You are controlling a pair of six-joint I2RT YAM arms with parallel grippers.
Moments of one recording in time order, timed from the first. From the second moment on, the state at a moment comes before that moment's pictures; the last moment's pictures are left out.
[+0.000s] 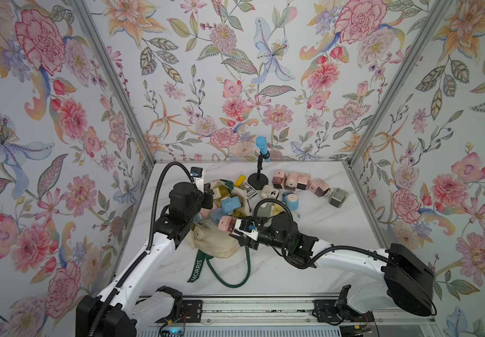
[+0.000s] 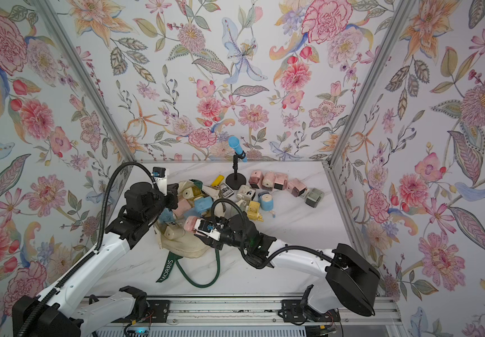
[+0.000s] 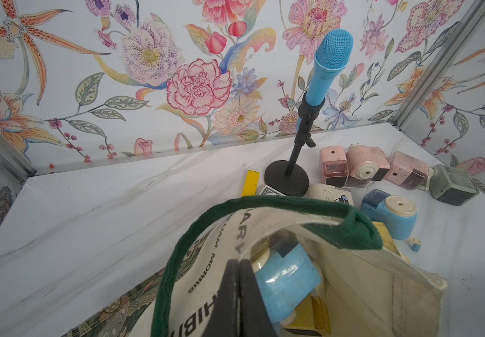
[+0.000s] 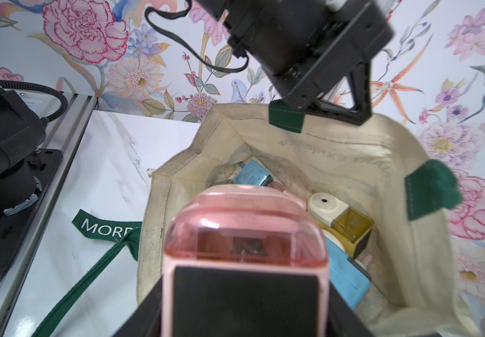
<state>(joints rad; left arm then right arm) -0.34 1.10 0.88 -0.10 -0.03 -0.09 1.00 1.37 0.74 0.47 -0.21 -0.36</state>
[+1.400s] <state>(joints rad) -0.34 1.09 0.87 -0.10 -0.03 -0.09 0.31 1.51 0.79 0.15 0.23 0.25</state>
